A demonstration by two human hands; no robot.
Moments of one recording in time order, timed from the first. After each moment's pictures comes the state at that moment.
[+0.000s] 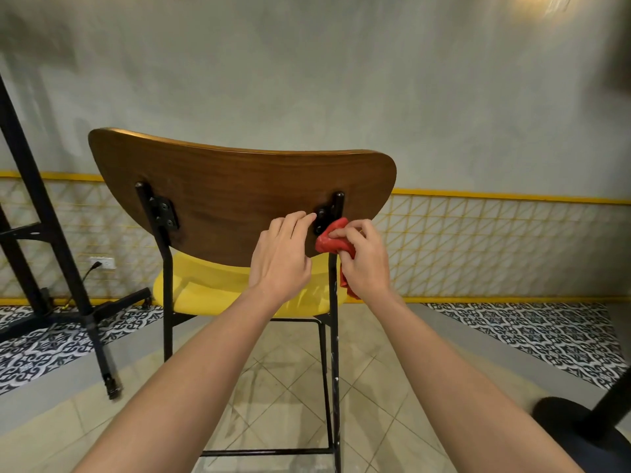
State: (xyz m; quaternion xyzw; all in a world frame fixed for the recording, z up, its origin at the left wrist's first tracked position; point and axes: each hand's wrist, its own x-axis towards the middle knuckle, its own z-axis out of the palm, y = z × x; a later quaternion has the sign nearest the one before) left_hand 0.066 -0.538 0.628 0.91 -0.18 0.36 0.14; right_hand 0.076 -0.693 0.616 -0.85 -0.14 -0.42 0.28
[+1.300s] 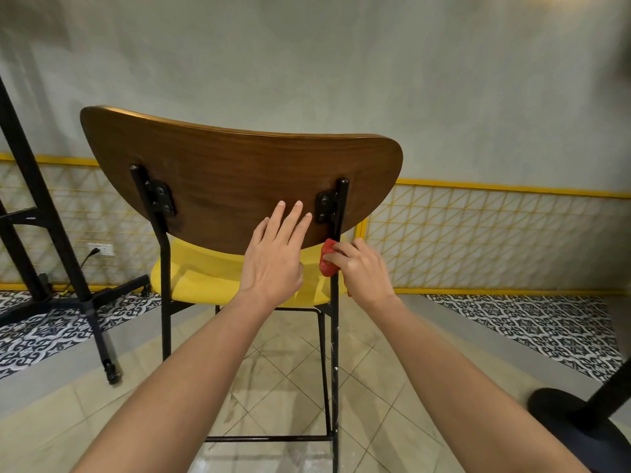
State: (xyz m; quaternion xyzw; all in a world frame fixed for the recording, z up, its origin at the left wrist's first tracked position) left_hand 0.065 -0.528 0.608 0.93 -0.16 0.33 0.01; right_hand 0.089 -0.704 0.578 -0.87 -0.23 -0.43 -0.01
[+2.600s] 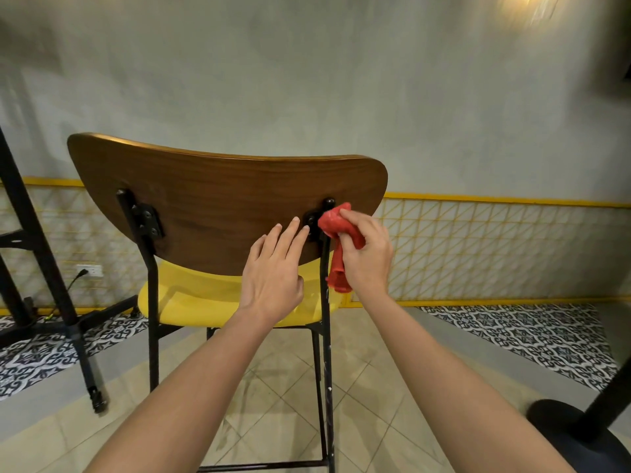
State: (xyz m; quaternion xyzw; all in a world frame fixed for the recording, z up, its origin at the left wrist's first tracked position) left_hand 0.069 -0.543 0.612 0.91 -0.17 0.37 0.05; right_hand 0.081 -0.693 0.631 -0.77 -0.09 -0.49 0.41
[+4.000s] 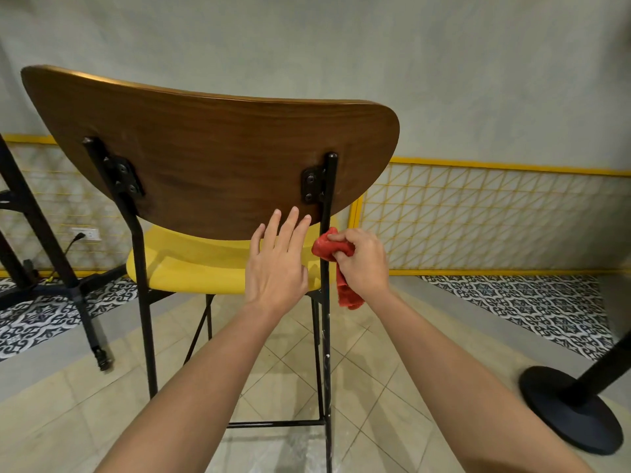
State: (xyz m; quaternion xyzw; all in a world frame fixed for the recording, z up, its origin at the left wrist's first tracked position) left_hand 0.078 -0.559 0.561 0.93 -0.13 0.35 0.07; right_hand 0.095 -0.710 0.568 -0.91 -0.04 -0.28 0.31
